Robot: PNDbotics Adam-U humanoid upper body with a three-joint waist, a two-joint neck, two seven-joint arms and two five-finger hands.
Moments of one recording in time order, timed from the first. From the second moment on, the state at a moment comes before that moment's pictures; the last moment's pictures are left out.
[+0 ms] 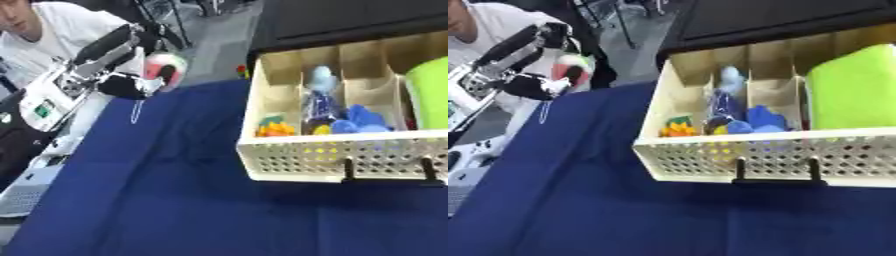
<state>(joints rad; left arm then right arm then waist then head) -0.40 1.09 0.05 -1.56 -0.05 -0.53 -0.14 -0.51 -0.65 -0.58 -1.99 -0.04 -0.40 -0.85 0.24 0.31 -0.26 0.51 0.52</state>
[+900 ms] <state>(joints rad) -0.54 1.04 -0.01 -1.66 0.40 -0.40 -0.11 -0.53 -0.61 -0.50 -1.99 -0.04 -0.37 -0.88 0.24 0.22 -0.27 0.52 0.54</state>
